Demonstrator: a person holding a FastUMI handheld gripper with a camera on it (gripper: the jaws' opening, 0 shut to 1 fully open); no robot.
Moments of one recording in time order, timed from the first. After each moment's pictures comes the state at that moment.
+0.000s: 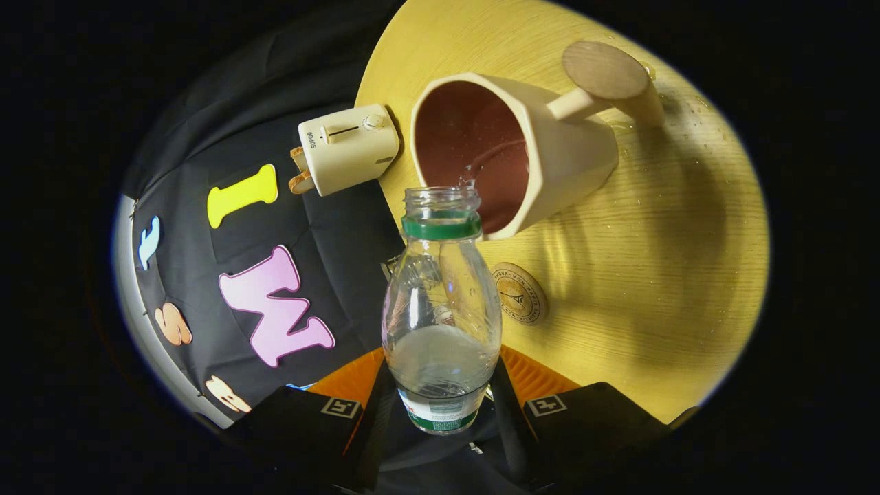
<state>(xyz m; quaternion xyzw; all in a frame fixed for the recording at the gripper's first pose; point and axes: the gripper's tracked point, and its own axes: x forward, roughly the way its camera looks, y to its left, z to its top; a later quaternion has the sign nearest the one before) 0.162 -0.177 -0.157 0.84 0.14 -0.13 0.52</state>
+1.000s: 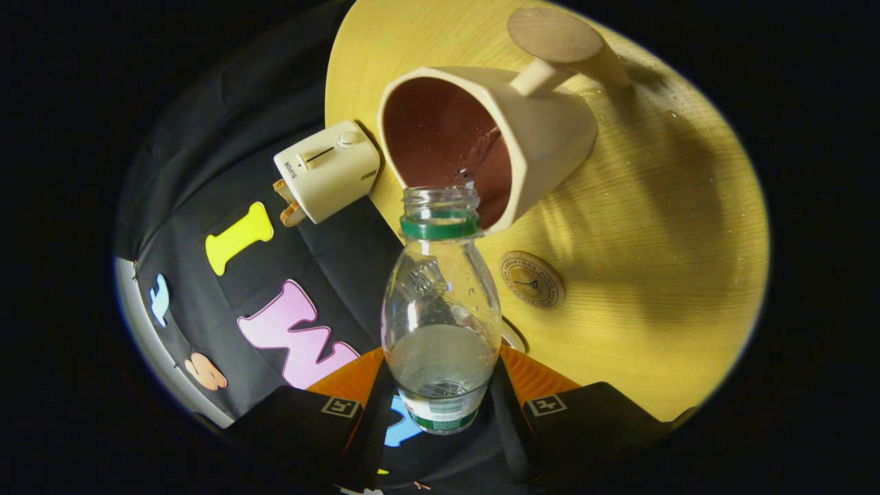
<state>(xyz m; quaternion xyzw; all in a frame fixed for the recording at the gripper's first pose) 0.172 -0.190 -0.147 0.89 0.11 -0.13 0.42</state>
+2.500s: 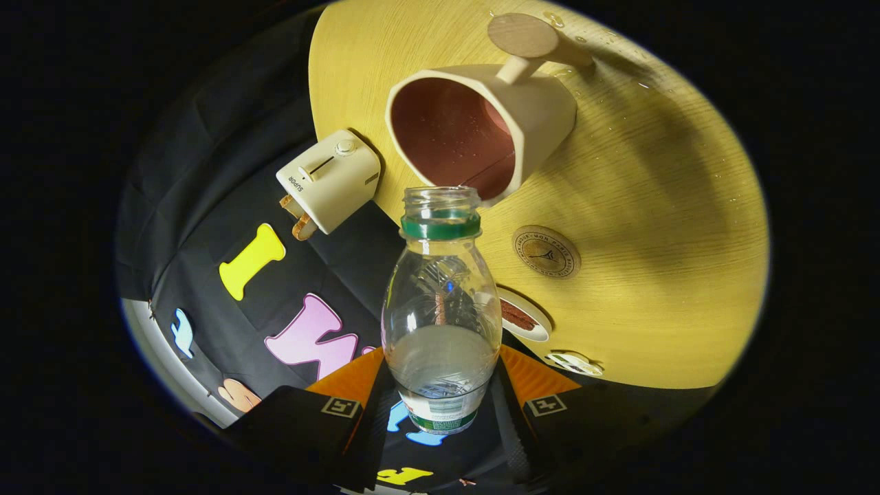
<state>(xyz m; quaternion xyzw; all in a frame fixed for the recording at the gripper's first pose) 0.173 -0.199 -0.116 0.92 0.08 -0.12 0.35</state>
